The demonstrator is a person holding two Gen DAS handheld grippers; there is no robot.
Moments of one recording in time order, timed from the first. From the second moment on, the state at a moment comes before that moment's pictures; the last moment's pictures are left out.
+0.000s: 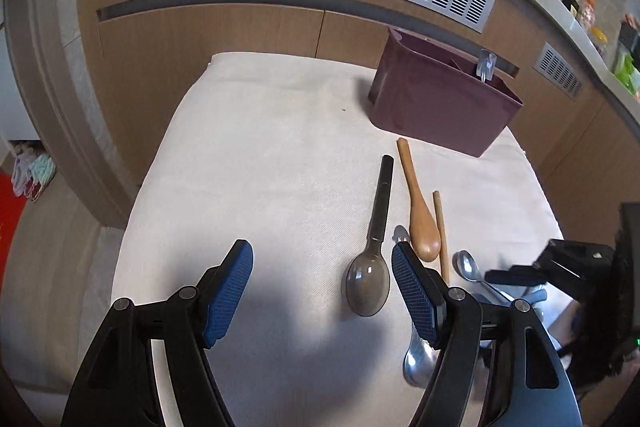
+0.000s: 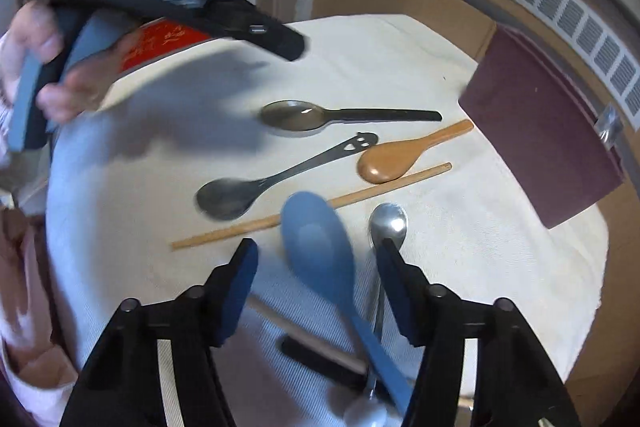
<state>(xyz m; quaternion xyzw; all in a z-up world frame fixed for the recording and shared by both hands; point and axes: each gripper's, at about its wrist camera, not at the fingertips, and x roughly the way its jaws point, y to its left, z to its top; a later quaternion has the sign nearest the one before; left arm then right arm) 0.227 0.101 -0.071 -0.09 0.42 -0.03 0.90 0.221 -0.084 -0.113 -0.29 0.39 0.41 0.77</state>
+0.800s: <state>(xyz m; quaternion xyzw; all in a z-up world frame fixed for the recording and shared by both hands) 0.227 0.054 -0.103 0.01 0.44 -0.07 0.90 0.278 -0.189 -0.090 -0.04 0.47 0.24 0.85</state>
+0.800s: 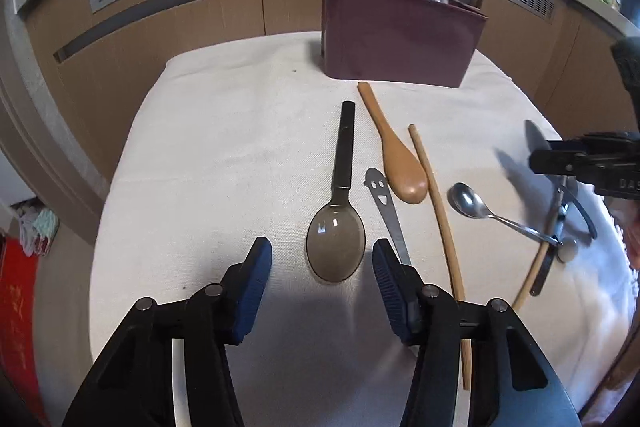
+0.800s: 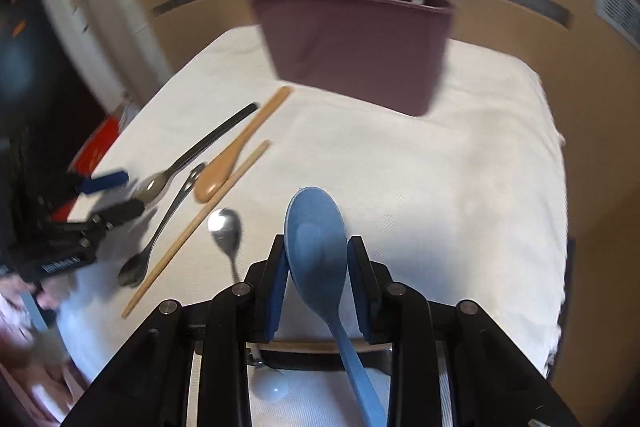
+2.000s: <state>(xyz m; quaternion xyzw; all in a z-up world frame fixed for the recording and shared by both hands) 0.193 0.034 0.032 0.01 0.27 -0.11 0.96 0.237 -0.188 -0.012 -0.01 0.37 0.24 0.90</state>
